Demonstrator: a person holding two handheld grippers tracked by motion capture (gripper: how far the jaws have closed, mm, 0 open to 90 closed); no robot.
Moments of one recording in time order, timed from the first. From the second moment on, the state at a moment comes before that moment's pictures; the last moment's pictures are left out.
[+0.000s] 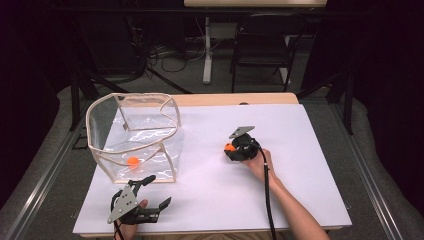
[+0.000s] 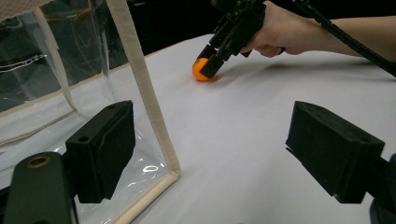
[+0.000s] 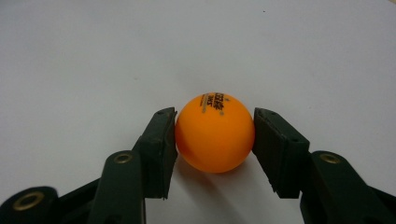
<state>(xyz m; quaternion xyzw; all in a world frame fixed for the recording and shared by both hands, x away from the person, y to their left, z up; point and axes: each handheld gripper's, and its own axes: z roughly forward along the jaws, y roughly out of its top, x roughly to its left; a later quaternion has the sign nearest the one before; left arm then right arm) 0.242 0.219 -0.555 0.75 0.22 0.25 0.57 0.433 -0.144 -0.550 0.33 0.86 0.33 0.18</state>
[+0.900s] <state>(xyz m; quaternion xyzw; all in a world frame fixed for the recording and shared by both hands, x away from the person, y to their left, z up) 0.243 0.219 -0.555 0.75 0.22 0.25 0.57 0.419 -0.148 -0.525 0.31 0.86 0.35 0.21</state>
